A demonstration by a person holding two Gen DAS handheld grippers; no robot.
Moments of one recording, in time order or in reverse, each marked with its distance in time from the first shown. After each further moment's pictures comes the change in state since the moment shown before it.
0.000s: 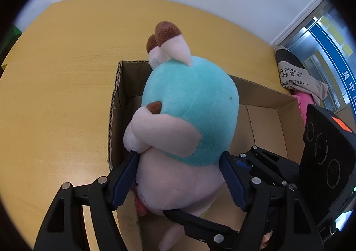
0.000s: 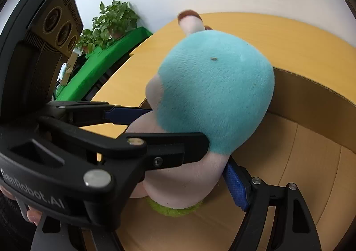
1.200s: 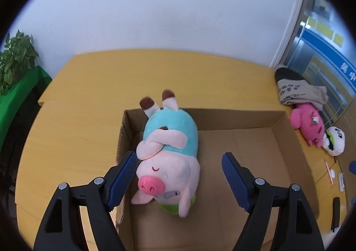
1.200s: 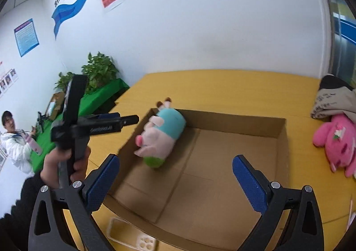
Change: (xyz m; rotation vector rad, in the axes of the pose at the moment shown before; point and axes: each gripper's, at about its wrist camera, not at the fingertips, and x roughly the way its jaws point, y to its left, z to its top) left arm -0.065 -0.061 -0.024 0.082 -0.254 0.198; right arm -0.298 0.014 -0.114 0.064 -0.333 -0.286
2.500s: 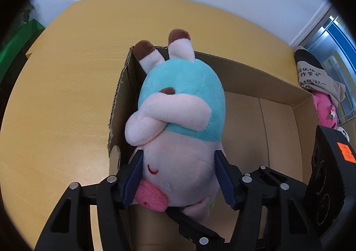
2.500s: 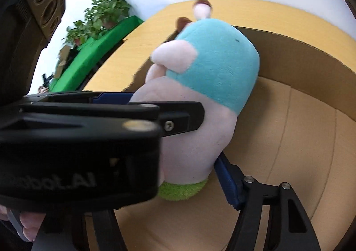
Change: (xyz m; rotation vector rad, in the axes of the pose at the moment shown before) left arm 0.063 0.044 -0.017 -0.120 0.260 -0.030; right arm 0.272 0.058 -0.012 -0.044 0.387 0.230
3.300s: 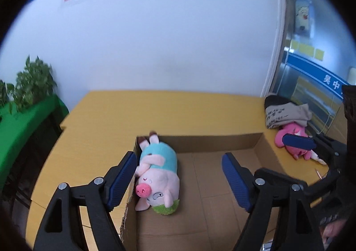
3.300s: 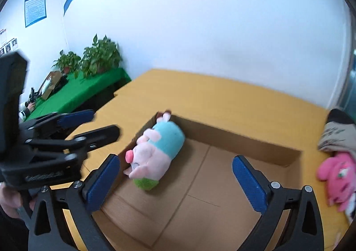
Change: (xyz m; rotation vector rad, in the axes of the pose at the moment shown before) left arm -0.192 -0.087 -0.084 0.164 -0.580 0.050; right arm -0.255 0.049 -0.039 -0.143 -0.368 -0.304
